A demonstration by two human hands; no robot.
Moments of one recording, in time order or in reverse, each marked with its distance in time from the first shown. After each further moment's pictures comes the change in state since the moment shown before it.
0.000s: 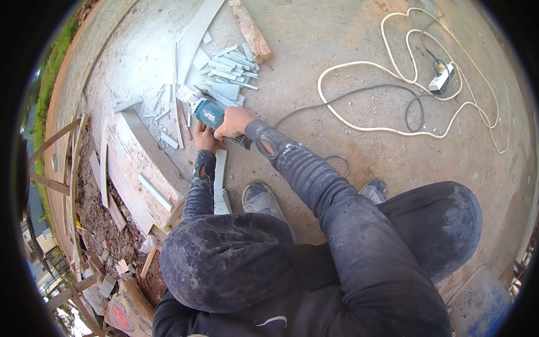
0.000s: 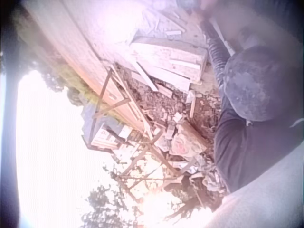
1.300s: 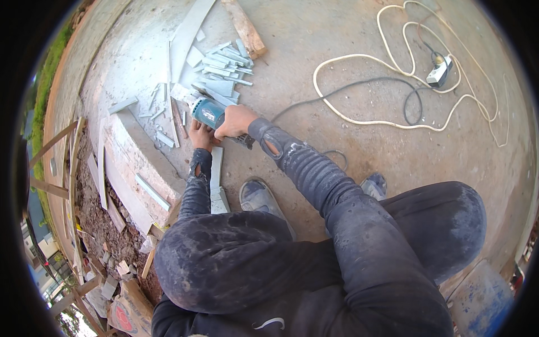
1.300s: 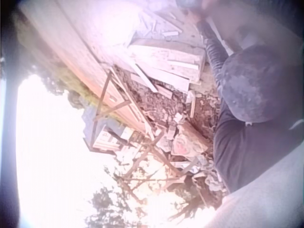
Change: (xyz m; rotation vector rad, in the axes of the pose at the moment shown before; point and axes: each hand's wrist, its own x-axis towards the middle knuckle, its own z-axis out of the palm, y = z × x) left_hand 0.000 -0.006 0.002 -0.126 0.022 -0.023; right_hand -0.021 0.005 -0.014 0.001 -0.073 0.038
